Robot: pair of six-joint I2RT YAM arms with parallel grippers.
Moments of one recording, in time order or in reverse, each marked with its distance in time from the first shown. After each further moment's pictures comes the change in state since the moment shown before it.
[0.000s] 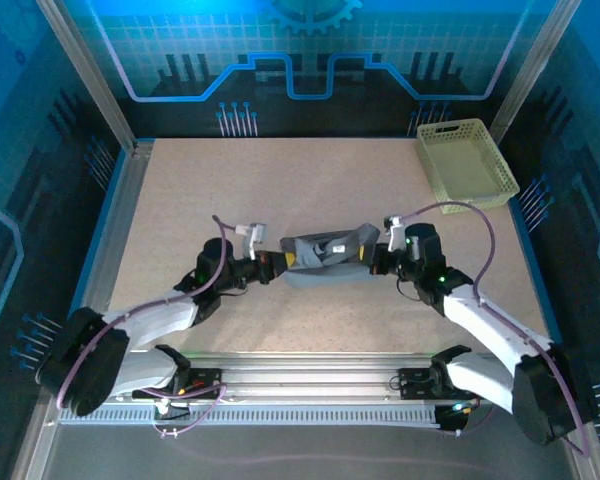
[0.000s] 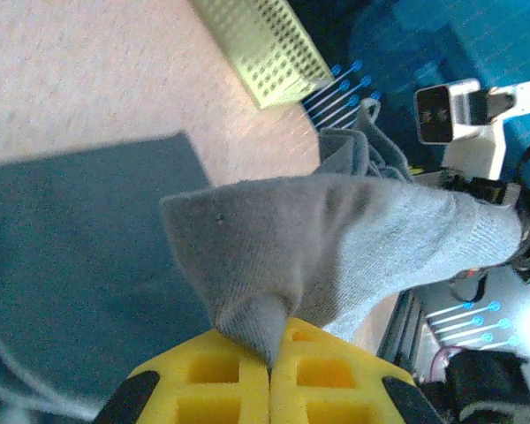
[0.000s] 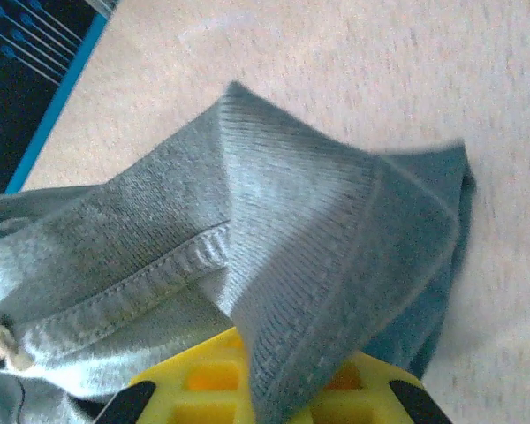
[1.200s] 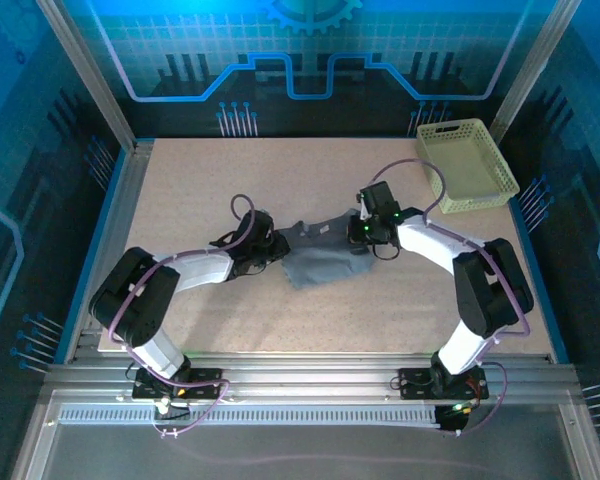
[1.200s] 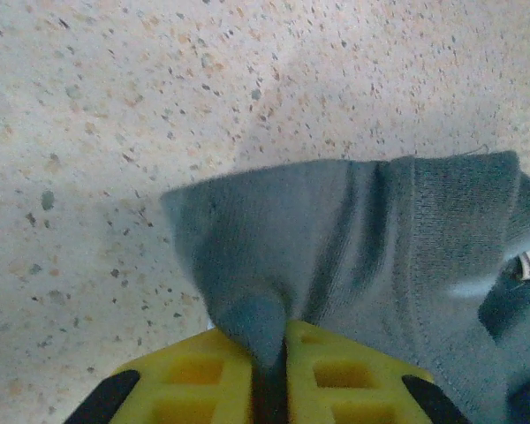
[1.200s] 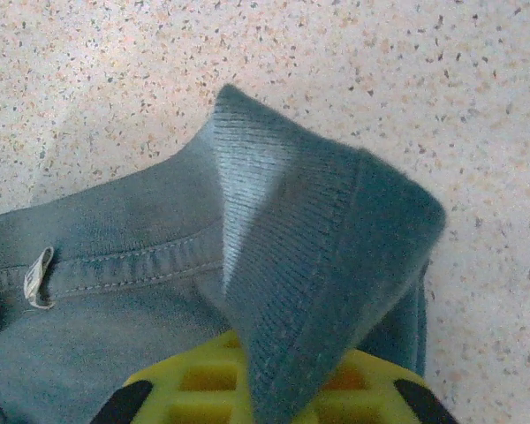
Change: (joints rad) left arm 0.016 0.451 0.428 -0.484 -0.403 -0.161; right arm 0.034 0.649 0.557 -0.301 0.225 -0.031
